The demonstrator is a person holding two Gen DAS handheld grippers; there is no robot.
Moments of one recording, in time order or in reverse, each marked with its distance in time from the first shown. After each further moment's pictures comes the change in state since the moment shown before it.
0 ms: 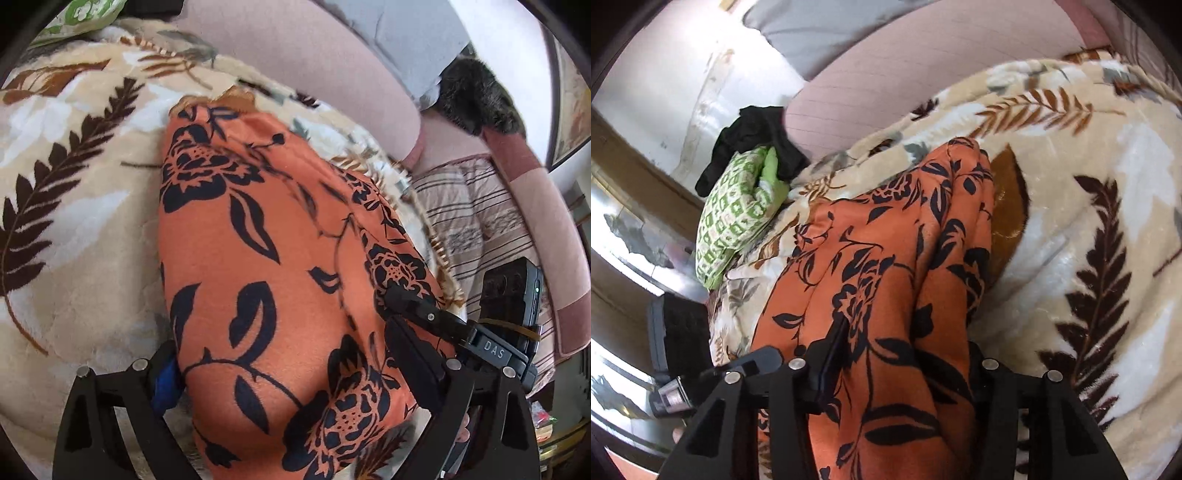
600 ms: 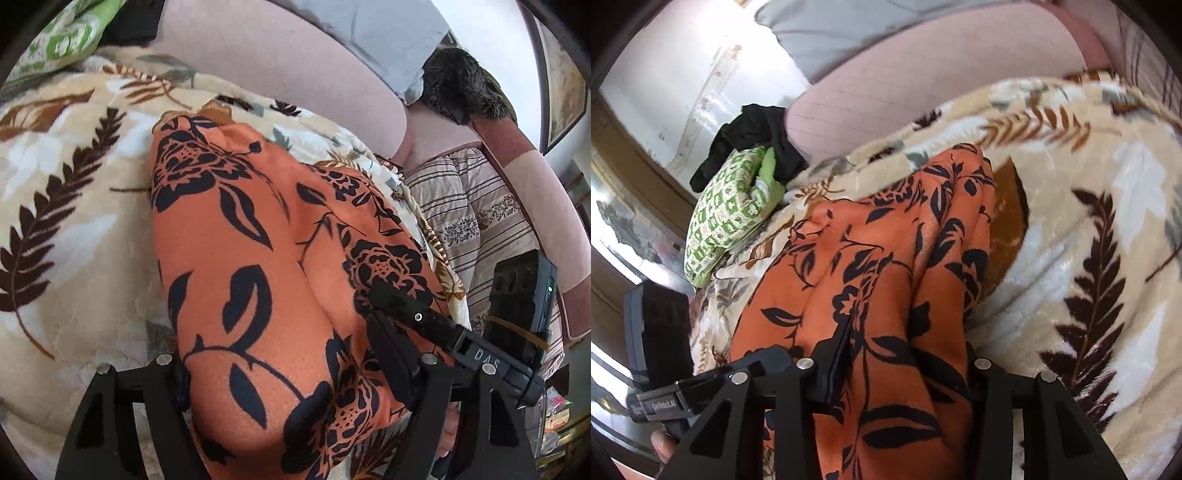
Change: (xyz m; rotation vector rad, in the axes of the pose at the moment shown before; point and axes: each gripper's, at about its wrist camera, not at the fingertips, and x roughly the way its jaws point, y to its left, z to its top) left arm -0.018 -0.030 -0.004 0.082 -0.051 0.018; right arm -0.007 0.019 -0.008 -0.066 -0.071 -0.067
